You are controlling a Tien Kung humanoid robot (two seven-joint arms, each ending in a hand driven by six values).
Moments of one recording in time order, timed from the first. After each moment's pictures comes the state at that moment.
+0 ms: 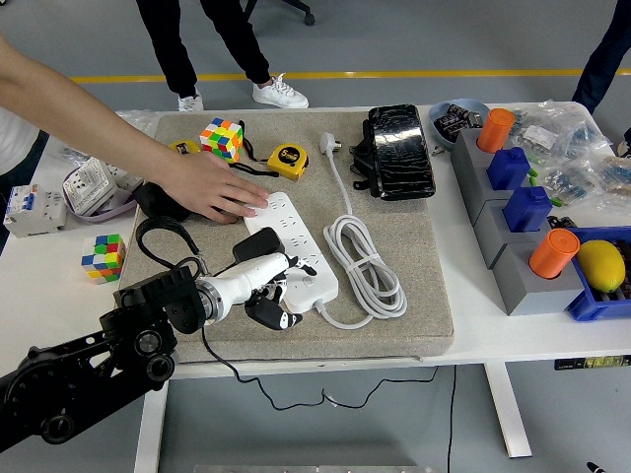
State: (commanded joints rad) left arm -0.48 0.31 -0.63 -1.54 1.54 -0.08 0.53; right arm 0.06 -0.30 0.55 0.36 -0.22 -0.12 0.08
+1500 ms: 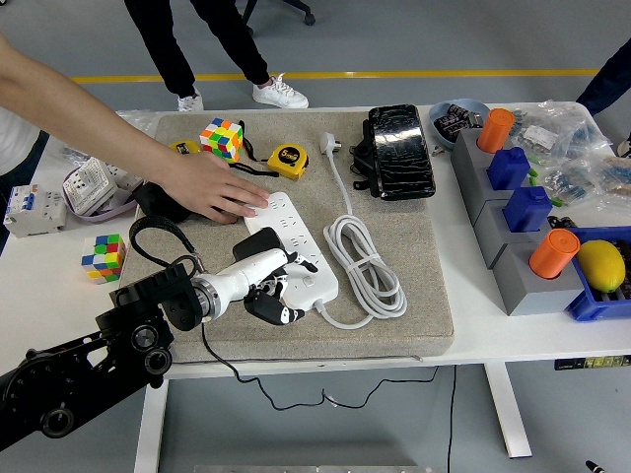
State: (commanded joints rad) left arm -0.47 0.32 -0.66 -1.51 1.50 -0.03 0.45; right arm 0.06 -0.30 0.55 0.37 -0.23 -0.12 0.08
